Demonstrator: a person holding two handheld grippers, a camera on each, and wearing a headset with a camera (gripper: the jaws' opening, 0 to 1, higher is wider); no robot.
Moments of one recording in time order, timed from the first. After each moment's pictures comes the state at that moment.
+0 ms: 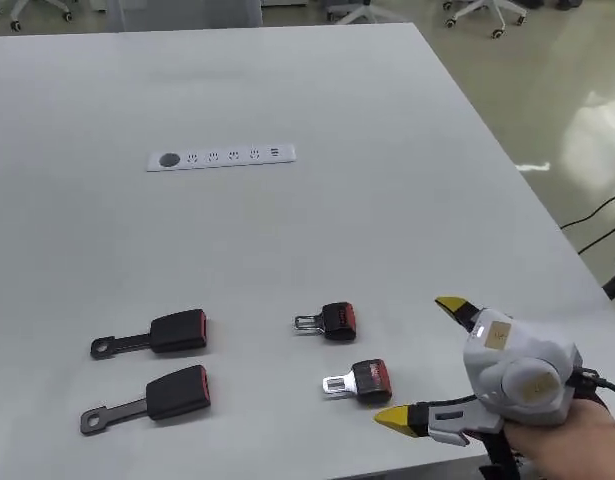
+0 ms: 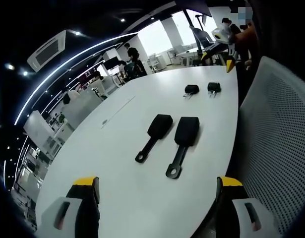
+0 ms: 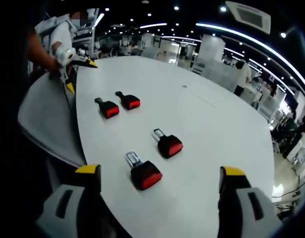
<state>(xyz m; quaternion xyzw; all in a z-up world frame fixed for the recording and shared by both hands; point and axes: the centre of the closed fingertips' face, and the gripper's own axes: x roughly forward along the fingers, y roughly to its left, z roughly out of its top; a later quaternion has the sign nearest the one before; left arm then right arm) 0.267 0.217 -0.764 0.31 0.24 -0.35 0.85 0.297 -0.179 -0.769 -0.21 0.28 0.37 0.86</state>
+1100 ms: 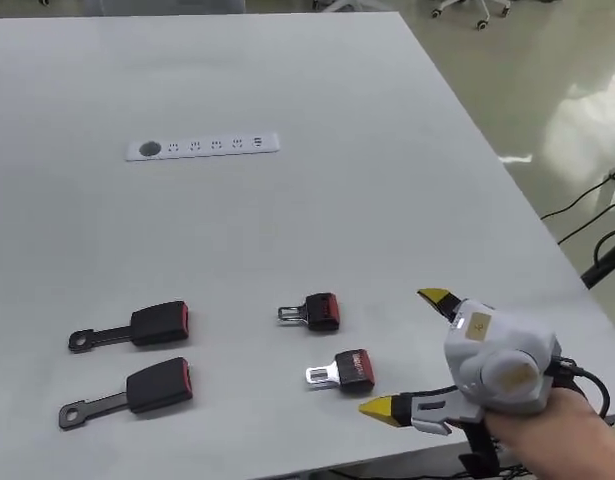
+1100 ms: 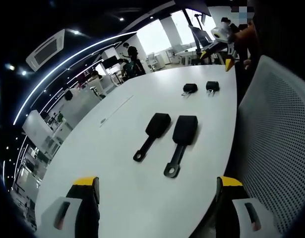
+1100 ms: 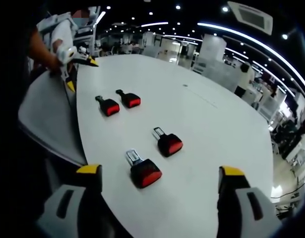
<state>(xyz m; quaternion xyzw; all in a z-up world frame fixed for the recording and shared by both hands) 0.266 0.215 -0.767 0.31 0.24 -0.36 0.85 0.297 -0.182 -0.770 -0.22 0.28 0.37 0.86</state>
